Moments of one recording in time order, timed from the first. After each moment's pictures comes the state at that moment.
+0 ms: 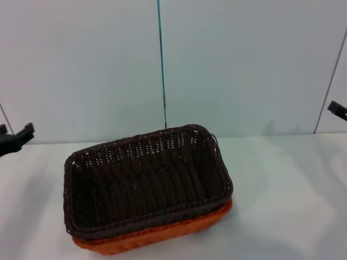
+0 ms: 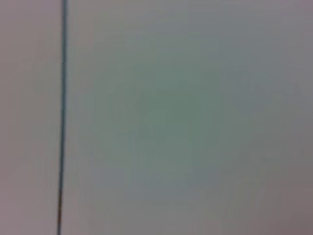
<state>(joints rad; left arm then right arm) -0.62 -2.01 0.48 0.43 1.52 0.73 -1.16 0.61 2.08 2.58 0.66 1.55 -0.82 -1.46</state>
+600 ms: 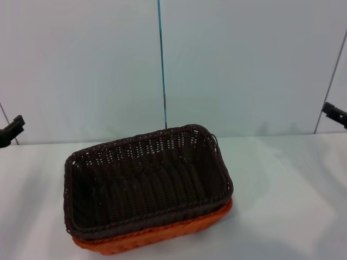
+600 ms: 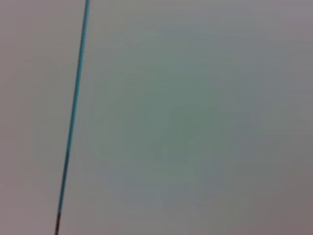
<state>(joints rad) -0.60 -2.00 0.40 0.43 1.52 0.86 -1.15 0.60 2.07 2.58 0.66 1.55 -0.87 -1.62</state>
